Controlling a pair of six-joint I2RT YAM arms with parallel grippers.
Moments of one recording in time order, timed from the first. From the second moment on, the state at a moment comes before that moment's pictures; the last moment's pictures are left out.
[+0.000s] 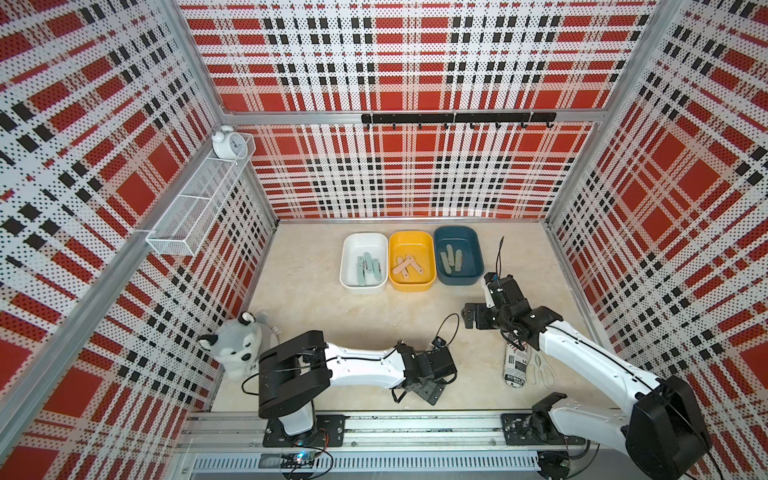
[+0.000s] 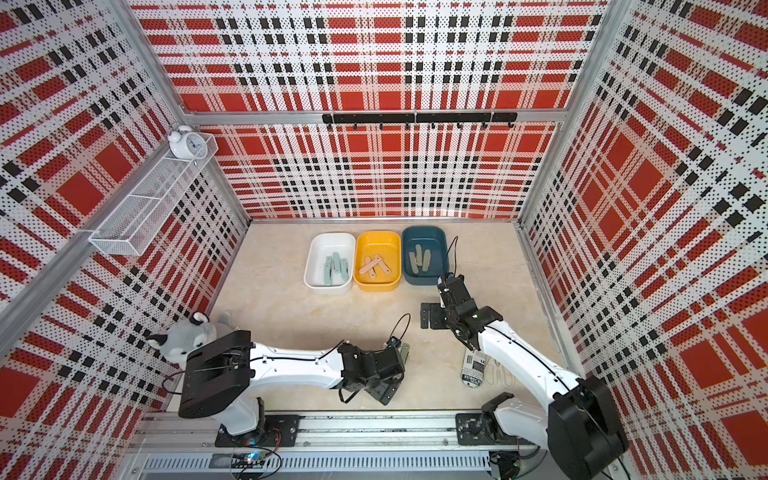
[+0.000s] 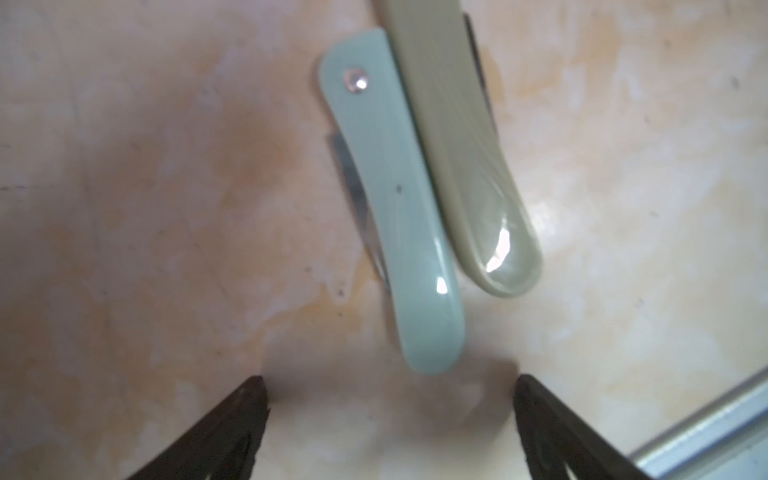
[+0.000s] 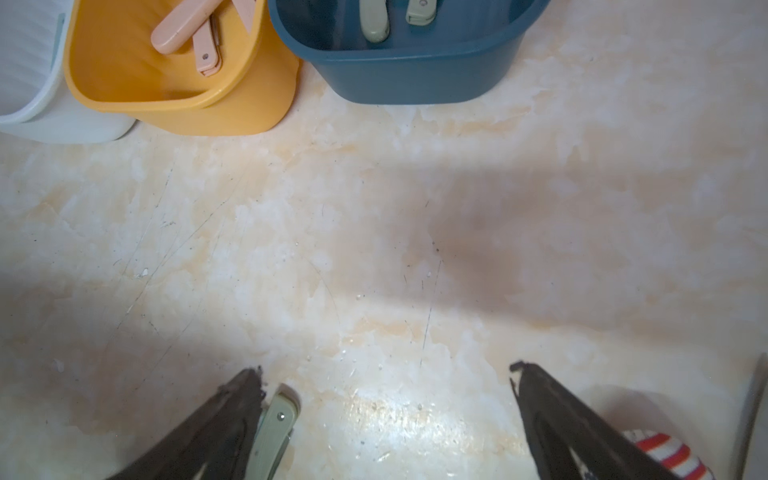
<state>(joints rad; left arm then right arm) -1.25 1.69 0.93 -0.54 -0.19 -0.64 0.47 1.16 0.71 -0.47 0.05 0.40</state>
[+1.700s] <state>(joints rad) -1.08 1.76 1.01 -0.51 -0.28 -0.63 0.47 1.19 0.74 -0.51 0.07 0.39</state>
